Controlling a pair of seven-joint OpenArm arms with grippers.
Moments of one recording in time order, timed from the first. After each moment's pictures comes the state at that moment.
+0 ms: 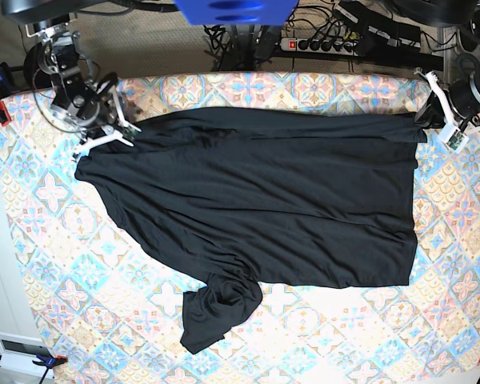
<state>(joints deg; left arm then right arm) 38.5 -39.4 -35.7 113.8 -52.9 -39.7 58.0 -18.0 31.6 -4.1 101.3 -13.0 40.1 -42.7</state>
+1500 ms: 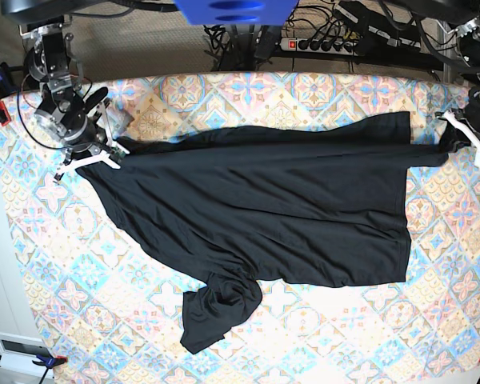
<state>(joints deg) 16.1 -24.7 -47.3 94.8 -48.8 -39.9 68.7 -16.2 31.4 1.3 110.6 -12.5 40.3 -45.7</state>
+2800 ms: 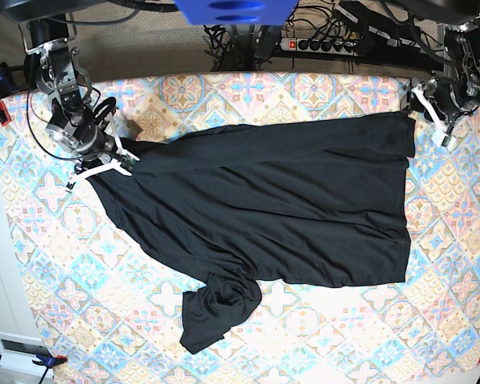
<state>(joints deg) 19.9 -27.8 -29.1 86.1 -36.7 -39.7 62.0 -10.1 31.2 -5.3 105.3 -13.4 40.2 -46.7</state>
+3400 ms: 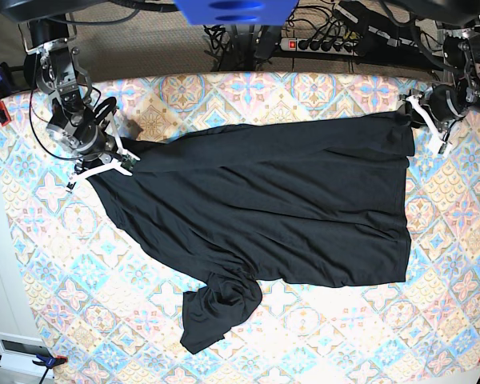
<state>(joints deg) 19.3 -27.0 -24.4 82.0 -44.9 -39.1 59.9 -10.1 31.3 -5.3 105.3 -13.4 40.2 -46.9</state>
